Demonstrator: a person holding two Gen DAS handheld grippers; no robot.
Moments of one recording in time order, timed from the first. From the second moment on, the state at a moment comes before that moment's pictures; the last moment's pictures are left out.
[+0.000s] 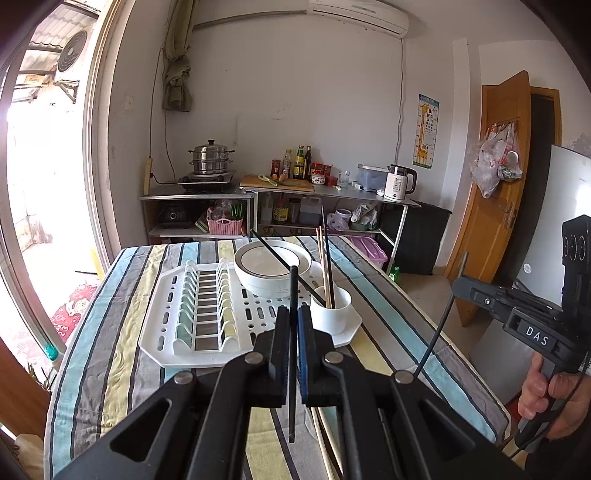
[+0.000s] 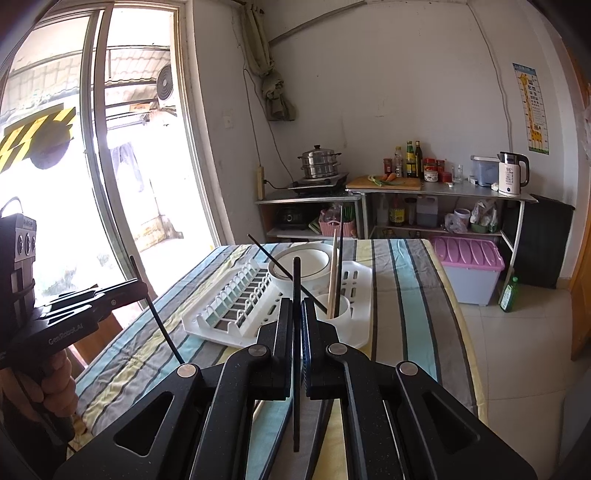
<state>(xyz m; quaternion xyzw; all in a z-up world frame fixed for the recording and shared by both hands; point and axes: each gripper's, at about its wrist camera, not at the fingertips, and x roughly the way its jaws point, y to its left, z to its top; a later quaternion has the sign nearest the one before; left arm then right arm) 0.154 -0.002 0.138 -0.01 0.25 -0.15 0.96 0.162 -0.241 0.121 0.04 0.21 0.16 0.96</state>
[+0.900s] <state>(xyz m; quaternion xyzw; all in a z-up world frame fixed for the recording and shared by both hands) 0.291 -0.063 0.204 -0.04 0.24 -0.18 0.95 0.280 -0.255 0.192 0.05 0.16 0.15 0.98</state>
